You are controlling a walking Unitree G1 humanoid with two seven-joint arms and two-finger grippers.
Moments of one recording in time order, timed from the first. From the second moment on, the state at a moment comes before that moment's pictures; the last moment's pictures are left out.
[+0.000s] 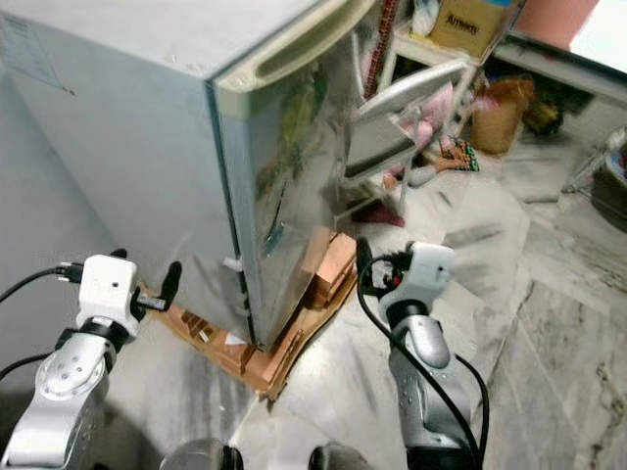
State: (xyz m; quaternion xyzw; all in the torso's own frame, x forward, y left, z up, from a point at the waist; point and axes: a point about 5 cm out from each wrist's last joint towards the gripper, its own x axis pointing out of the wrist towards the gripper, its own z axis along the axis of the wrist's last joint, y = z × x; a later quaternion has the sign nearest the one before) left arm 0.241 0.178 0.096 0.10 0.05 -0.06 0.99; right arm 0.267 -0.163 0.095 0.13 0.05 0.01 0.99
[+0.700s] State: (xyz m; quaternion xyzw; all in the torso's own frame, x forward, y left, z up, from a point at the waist) left arm 0.241 0.168 0.097 0.08 0.05 -0.08 0.99; right arm 0.259 -0.176 0.086 0.12 0.07 -0.01 0.99
